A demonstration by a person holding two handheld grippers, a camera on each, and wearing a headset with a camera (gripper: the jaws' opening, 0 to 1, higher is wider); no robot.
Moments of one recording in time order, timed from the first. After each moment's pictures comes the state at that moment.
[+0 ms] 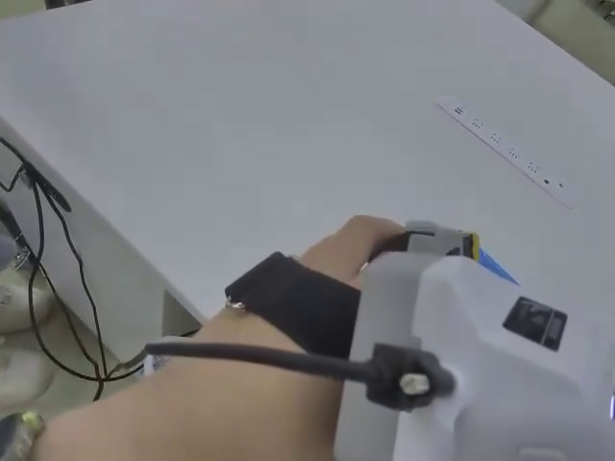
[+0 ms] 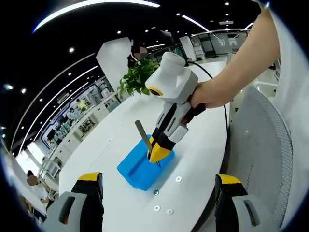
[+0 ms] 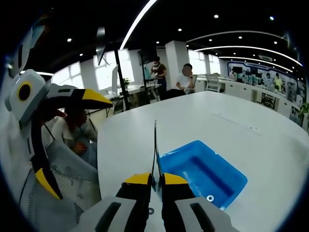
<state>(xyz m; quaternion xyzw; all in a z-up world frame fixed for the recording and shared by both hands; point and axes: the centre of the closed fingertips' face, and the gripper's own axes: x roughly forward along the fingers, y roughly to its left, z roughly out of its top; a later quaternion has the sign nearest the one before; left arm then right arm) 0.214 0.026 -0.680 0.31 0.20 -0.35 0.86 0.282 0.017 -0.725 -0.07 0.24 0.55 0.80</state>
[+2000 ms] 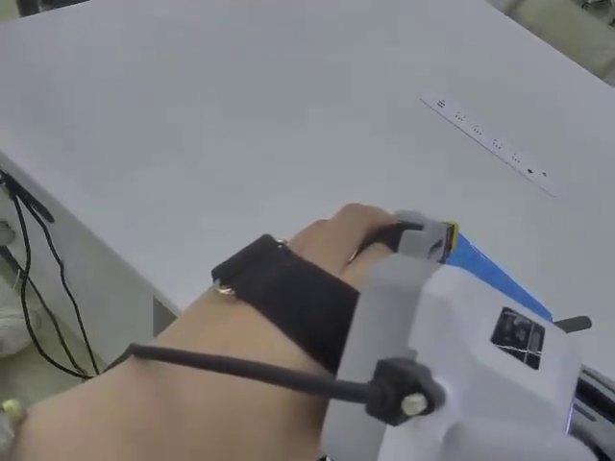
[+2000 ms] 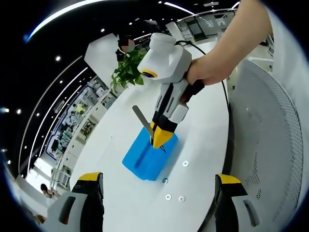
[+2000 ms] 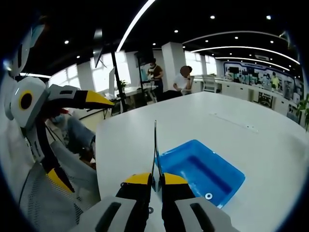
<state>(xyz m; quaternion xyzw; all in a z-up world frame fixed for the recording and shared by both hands) 0.219 0.042 -0.694 0.40 0.22 -0.34 0.82 0.287 0.011 -0.725 -0.06 0.24 0.53 0.81</state>
